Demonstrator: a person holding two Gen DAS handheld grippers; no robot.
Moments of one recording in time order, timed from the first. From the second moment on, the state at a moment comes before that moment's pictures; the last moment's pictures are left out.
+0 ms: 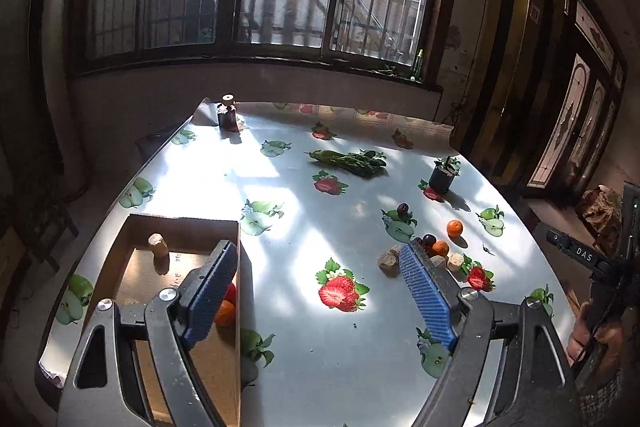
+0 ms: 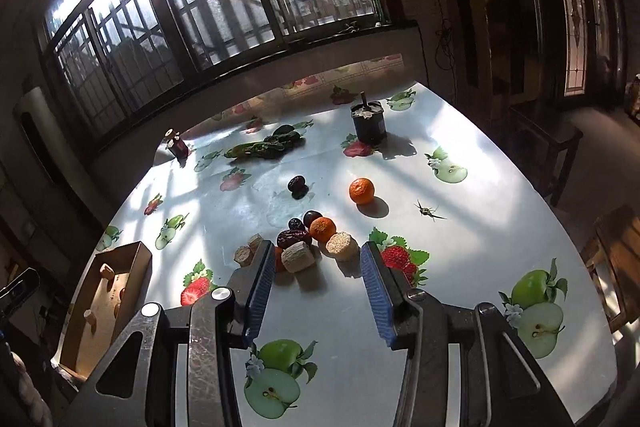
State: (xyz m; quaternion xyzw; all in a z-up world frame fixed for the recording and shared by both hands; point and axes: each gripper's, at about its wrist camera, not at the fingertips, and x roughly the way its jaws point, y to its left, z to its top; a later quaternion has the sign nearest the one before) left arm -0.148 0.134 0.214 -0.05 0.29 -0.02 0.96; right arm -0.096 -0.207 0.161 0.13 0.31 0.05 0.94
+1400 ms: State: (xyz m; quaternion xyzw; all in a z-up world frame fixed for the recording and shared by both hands) left arm 0.045 0.036 0.014 -0.11 0.46 -0.18 0.86; right arm 0.020 -0.184 0.023 0.06 0.44 0.11 0.89
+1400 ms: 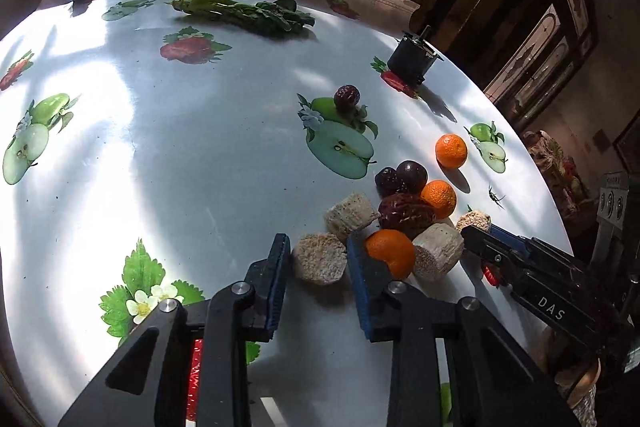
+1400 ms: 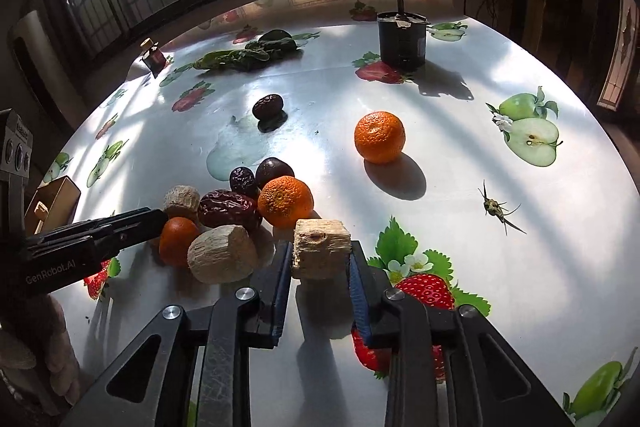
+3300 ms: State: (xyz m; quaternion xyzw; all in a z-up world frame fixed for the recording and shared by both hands) left arm -0.107 0.350 0.063 -0.15 0.42 0.12 0.89; right arm -0.048 0.118 0.100 0.00 0.41 0.34 0.85
